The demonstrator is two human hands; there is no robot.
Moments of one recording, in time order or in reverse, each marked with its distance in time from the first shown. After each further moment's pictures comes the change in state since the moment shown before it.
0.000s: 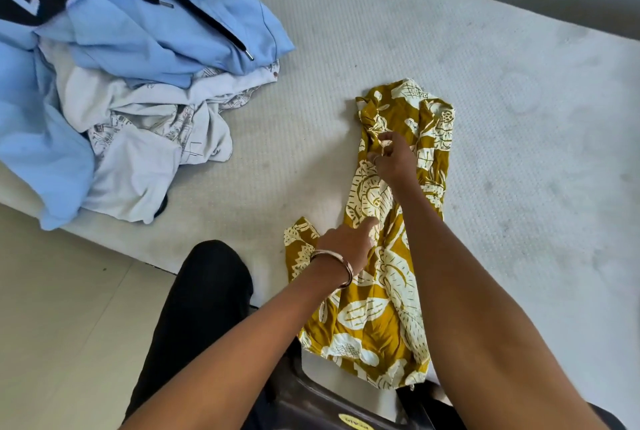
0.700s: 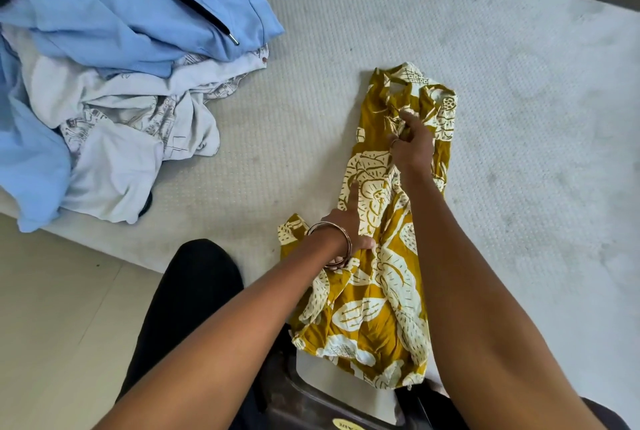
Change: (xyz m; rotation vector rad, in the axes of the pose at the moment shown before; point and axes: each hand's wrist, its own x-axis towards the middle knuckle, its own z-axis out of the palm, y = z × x) left_hand 0.046 -0.009 -0.003 -0.129 -0.245 -0.176; right_hand 0.031 0.028 -0.005 0.262 0.136 0.041
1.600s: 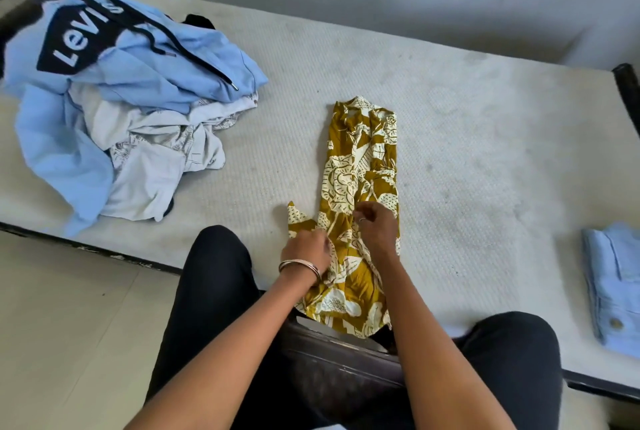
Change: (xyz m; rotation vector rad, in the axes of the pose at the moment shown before) left_hand -0.128 -0.023 0.058 0.117 0.472 0.074; right_hand -0.220 0.019 -0.061 -0.059 0.036 -0.004
